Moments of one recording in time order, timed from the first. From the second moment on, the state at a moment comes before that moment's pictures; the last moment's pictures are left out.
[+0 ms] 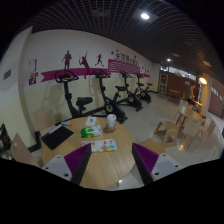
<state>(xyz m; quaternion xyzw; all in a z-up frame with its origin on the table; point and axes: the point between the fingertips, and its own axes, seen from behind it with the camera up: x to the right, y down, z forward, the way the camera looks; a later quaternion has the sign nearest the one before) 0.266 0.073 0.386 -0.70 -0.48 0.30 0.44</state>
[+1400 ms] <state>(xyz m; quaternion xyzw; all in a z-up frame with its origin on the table) -0.044 -0.071 0.079 -0.65 -0.58 0.32 0.38</state>
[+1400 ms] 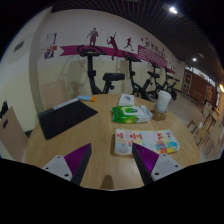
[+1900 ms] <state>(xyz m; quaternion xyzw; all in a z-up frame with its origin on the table) -0.147 -0.018 -0.010 -0.68 -0.58 0.23 0.38</state>
